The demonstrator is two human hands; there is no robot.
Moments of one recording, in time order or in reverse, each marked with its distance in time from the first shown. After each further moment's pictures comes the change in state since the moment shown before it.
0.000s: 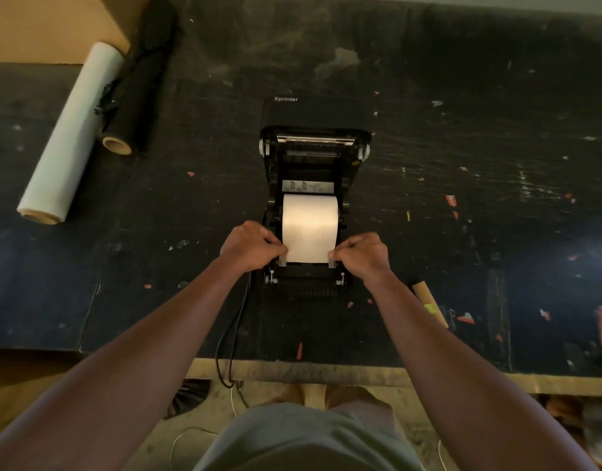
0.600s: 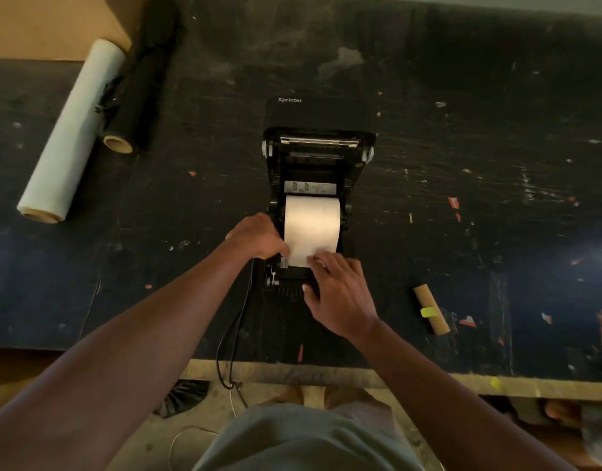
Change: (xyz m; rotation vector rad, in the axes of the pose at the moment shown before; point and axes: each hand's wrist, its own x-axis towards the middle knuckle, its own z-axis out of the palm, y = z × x) left_hand 0.011 0.029 -0.017 0.263 -0.144 -0.098; right_hand -0.062 0.024 0.037 -0.740 0.091 -0.808
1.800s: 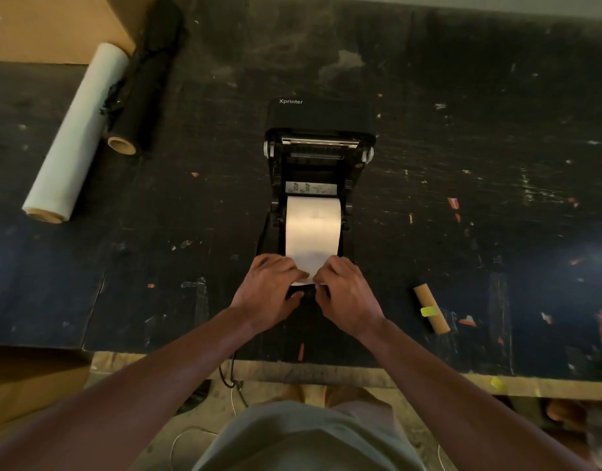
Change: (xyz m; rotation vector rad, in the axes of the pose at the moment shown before) left_hand -0.074 -0.028 0.079 0.193 0.416 0.628; right_hand -0.008 0.006 -0.015 0.150 -0.034 -0.020
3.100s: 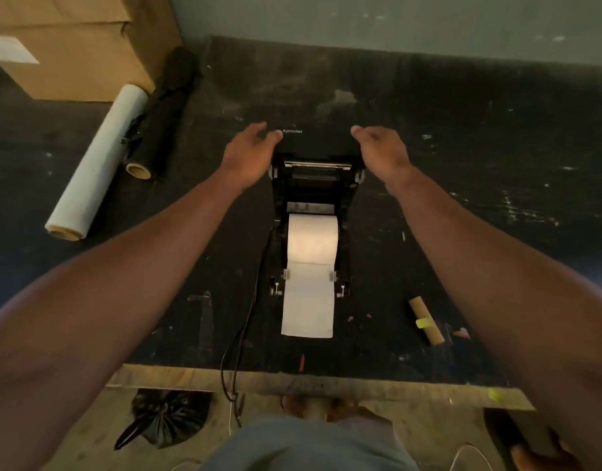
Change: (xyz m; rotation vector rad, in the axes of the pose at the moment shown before) left_hand 0.149 -0.025 -0.171 -0.526 0.326 -0.498; right_hand 0.159 0.024 -0.178 0.495 0.317 0.447
